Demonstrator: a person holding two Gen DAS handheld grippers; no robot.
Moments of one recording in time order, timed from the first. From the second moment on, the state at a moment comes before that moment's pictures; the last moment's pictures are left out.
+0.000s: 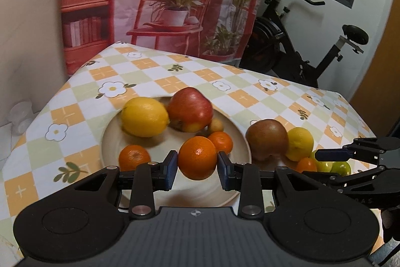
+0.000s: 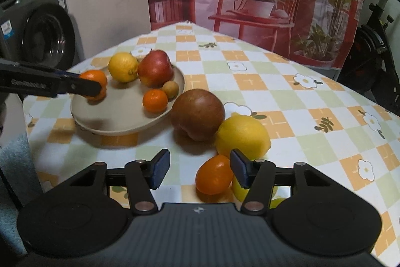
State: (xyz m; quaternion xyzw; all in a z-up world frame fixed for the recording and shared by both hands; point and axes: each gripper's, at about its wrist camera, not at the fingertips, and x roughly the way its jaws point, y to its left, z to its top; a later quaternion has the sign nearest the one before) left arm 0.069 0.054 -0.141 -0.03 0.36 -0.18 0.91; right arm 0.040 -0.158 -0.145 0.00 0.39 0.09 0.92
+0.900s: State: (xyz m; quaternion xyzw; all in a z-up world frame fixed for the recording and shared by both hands) left arm 0.063 0.057 -0.148 -0.03 0.37 -0.19 0.91; right arm 0.057 -0.140 -0.159 -0.02 0.40 0.09 0.91
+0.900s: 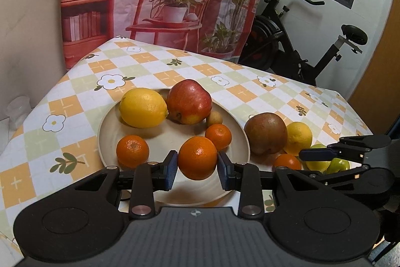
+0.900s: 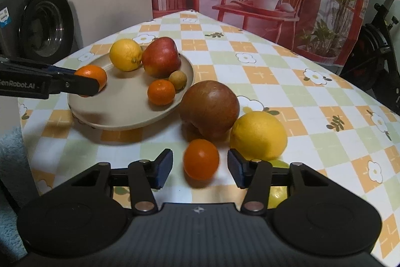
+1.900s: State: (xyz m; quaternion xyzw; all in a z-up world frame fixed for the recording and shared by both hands) left arm 0.086 0.069 -0.139 0.01 0.38 -0.19 0.90; right arm 0.062 -0.139 -0.139 0.02 0.38 0.10 0.92
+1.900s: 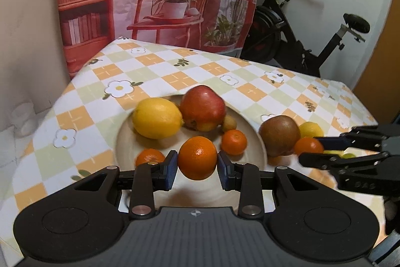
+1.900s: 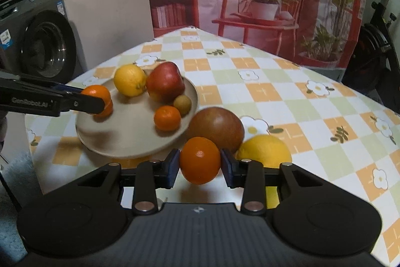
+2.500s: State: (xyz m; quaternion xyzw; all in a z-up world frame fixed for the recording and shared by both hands) left arm 0.099 0.085 -0.144 0.01 0.40 -0.17 0.90; right arm 0.091 -0.111 -0.130 -0.01 0.37 0.14 0.92
